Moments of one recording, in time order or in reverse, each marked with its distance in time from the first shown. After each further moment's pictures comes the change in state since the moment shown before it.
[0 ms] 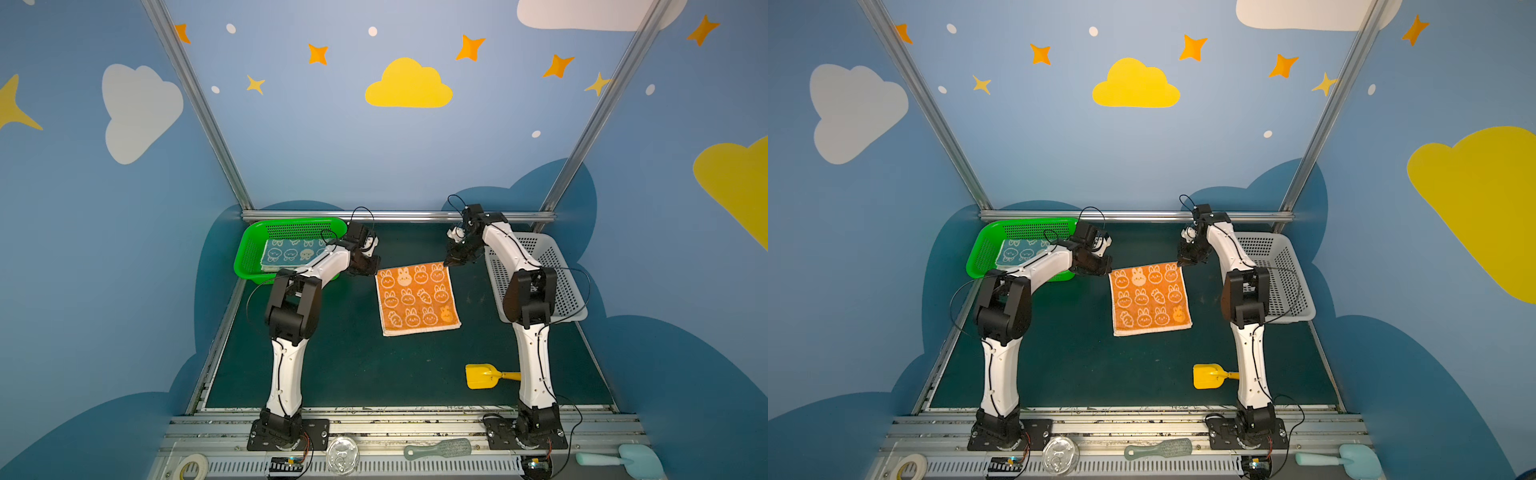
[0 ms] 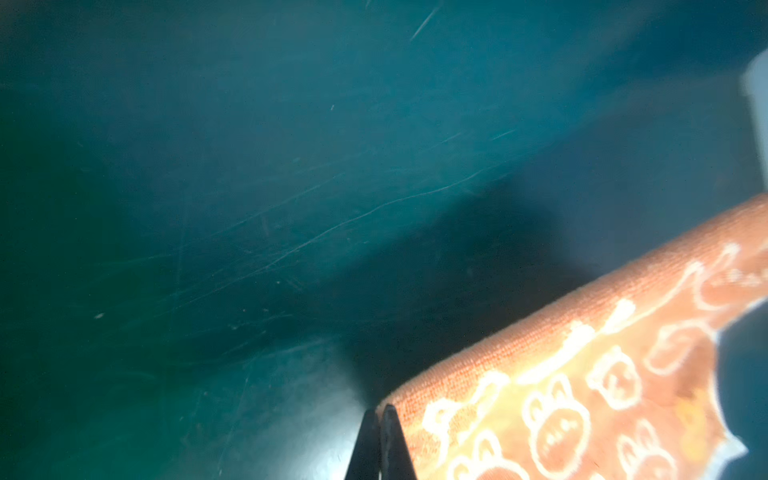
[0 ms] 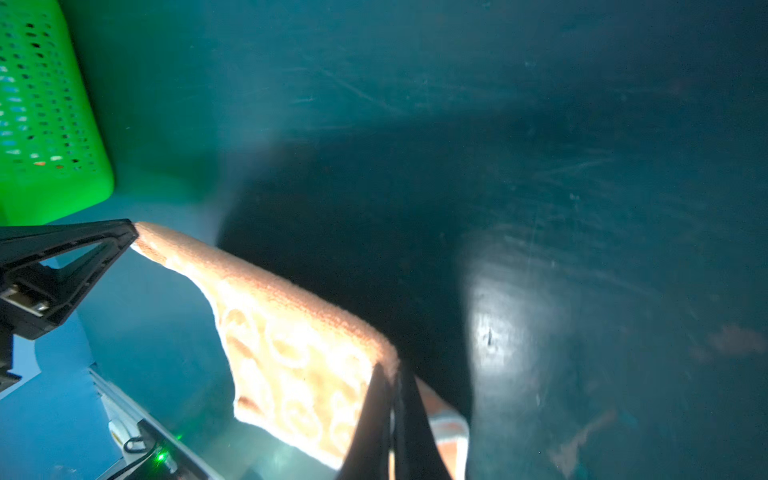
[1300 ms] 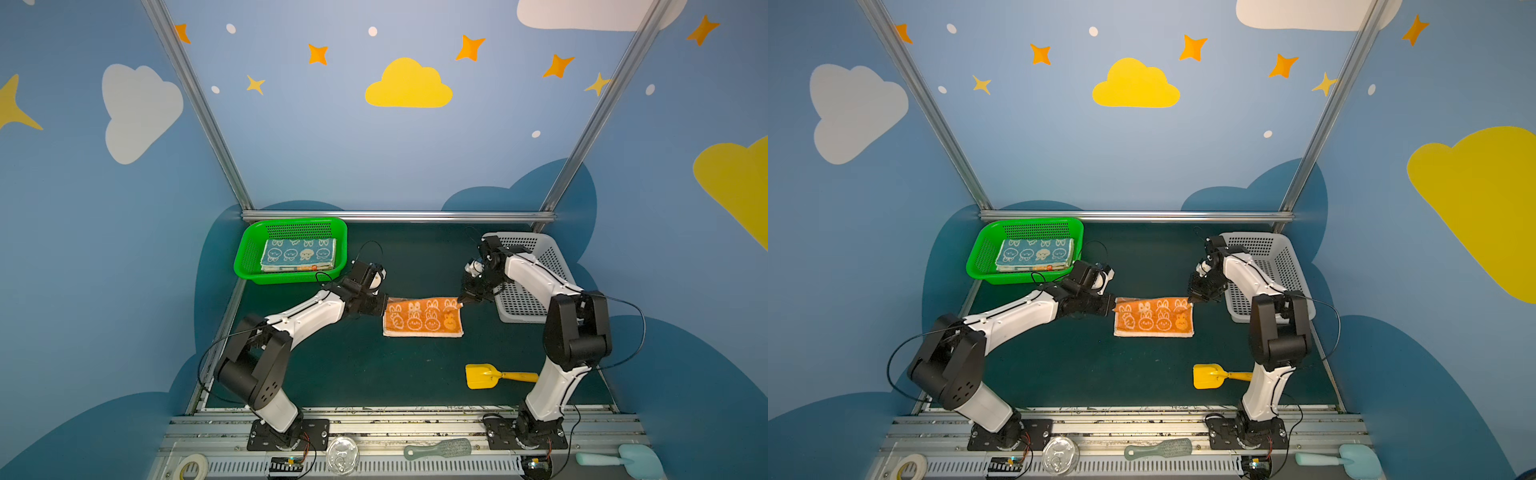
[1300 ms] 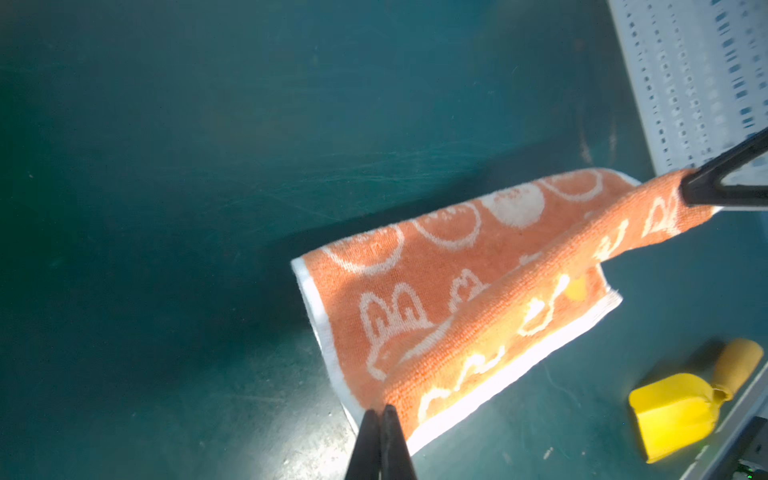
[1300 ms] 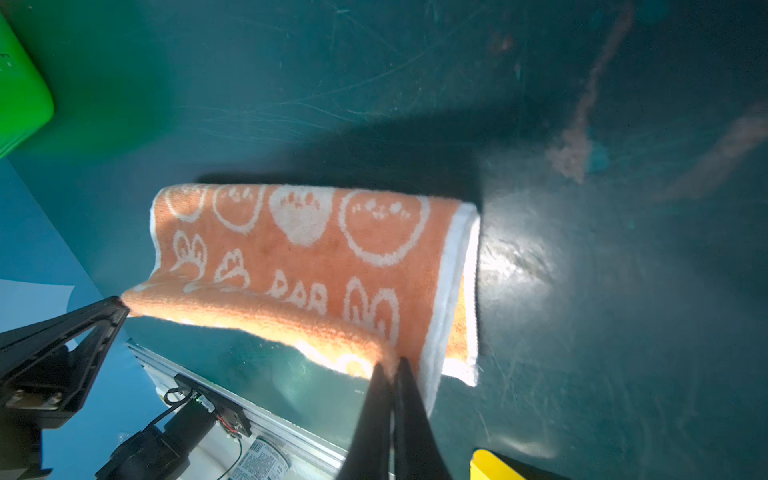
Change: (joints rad) left arm -0.218 -0.514 -0.644 0.225 -0.052 -0.192; right arm -0.007 -0.551 -0.855 0.223 0.005 0.173
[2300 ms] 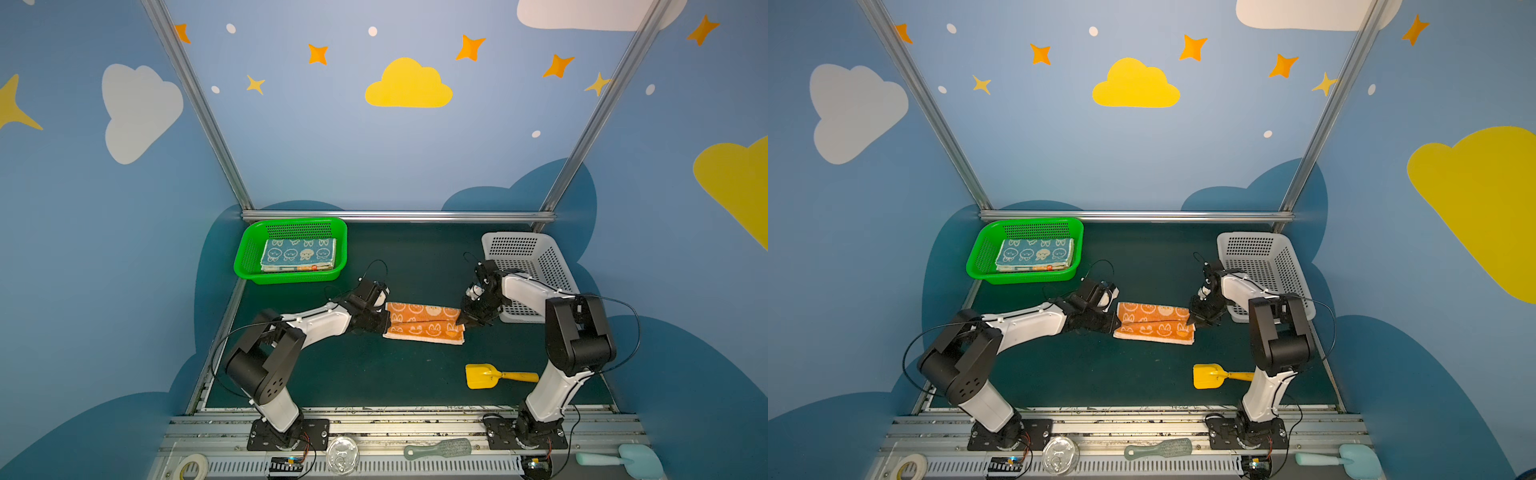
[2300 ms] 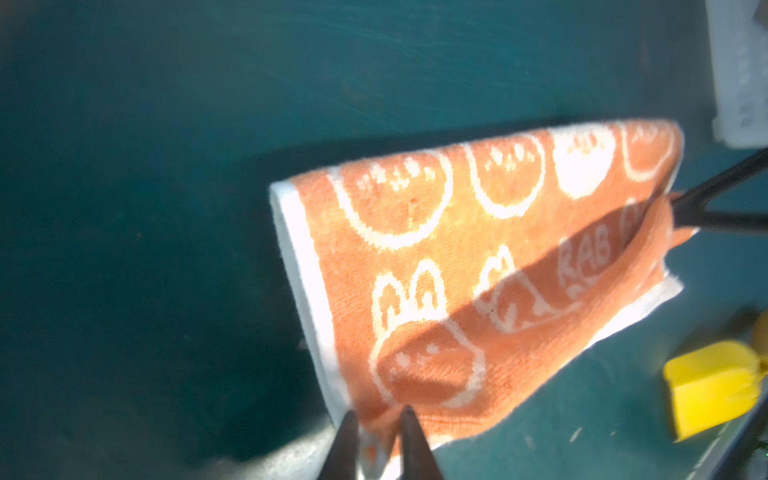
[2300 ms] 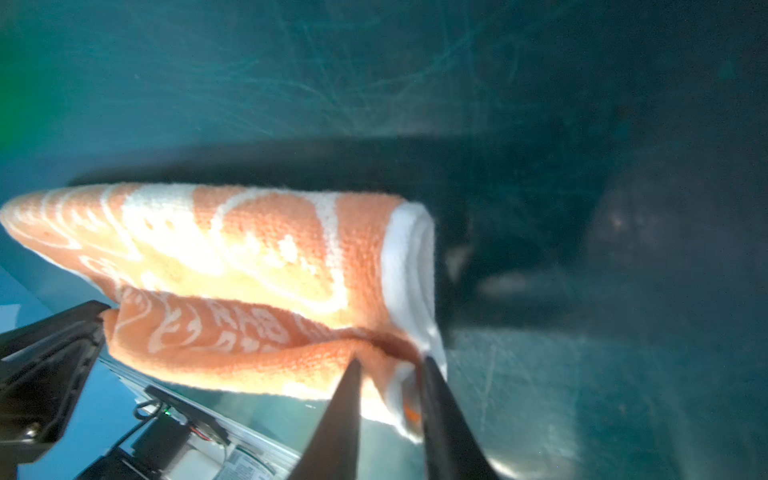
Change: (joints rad) left arm -0.063 0.053 -0.144 0.118 0.022 -0.071; right arm 0.026 -0.041 -0.285 0.153 0.011 0.071
